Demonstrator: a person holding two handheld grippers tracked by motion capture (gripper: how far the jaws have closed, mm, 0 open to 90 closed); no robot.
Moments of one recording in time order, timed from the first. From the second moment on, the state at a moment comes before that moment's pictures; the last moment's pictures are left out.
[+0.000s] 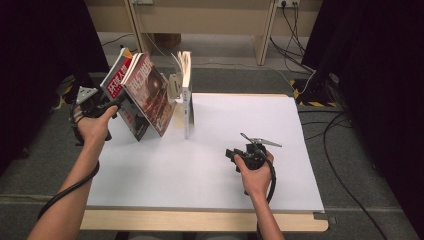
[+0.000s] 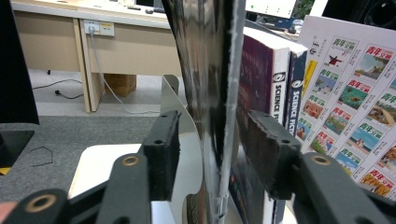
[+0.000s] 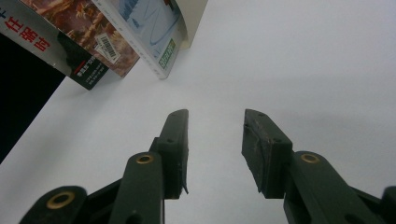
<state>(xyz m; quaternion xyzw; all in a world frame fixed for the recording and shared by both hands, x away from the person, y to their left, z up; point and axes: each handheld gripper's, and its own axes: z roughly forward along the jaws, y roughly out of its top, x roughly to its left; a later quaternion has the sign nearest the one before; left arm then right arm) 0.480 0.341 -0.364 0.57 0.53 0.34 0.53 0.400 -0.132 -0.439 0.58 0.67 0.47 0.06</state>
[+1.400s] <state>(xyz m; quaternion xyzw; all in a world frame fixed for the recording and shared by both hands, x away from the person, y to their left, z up) 0.445 0.349 -0.376 0.58 0.54 0.32 0.51 0.399 -0.132 -0.437 0.58 0.67 0.47 0.07</state>
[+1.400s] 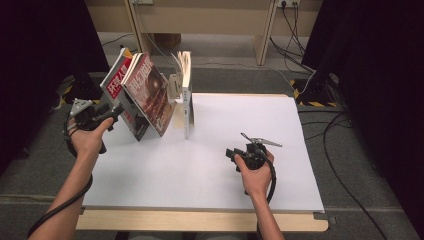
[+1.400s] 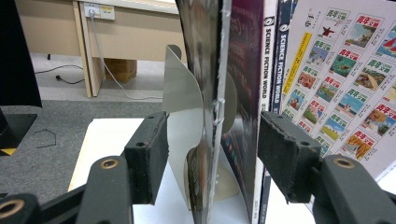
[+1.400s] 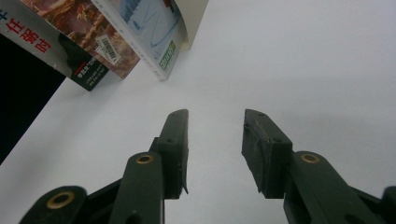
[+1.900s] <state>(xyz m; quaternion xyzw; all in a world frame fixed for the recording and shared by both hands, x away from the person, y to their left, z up) 0.426 0.350 -0.389 0.59 0.54 0.31 0.52 0.399 -0.131 -0.437 0.57 0.67 0.47 0.07</state>
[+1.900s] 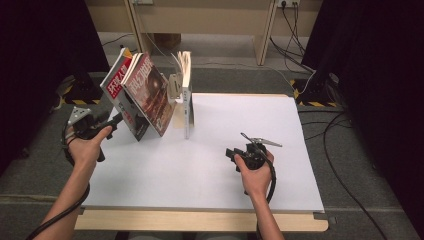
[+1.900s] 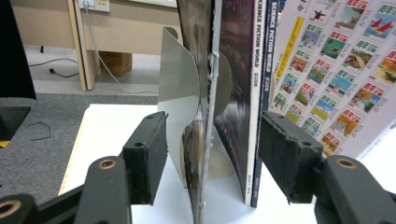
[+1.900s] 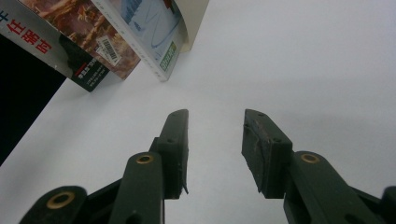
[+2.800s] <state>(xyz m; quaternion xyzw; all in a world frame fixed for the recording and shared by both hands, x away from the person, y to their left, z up) 0.393 0.355 -0.416 0.61 0.54 0.29 0.49 0.398 -0.131 -0.435 0.57 0.66 0.47 0.07</state>
